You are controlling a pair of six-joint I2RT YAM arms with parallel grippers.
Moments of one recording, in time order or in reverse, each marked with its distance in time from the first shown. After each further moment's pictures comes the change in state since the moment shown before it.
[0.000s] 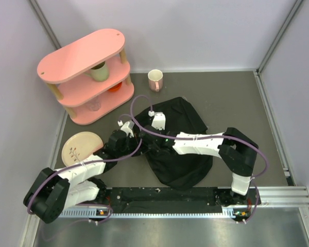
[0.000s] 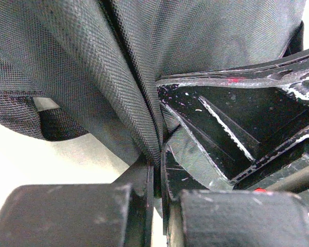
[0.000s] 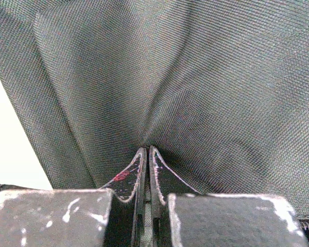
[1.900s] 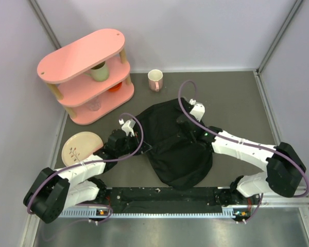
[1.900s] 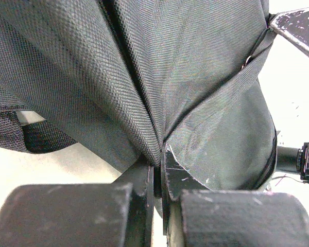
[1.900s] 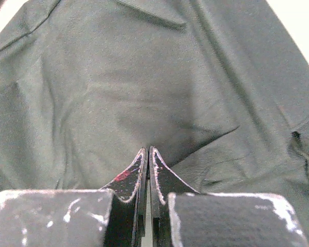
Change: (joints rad) left arm -0.003 0.002 0.000 0.053 0.033 0.024; right arm -0.245 -0.462 -0.322 0.012 -0.045 0.018
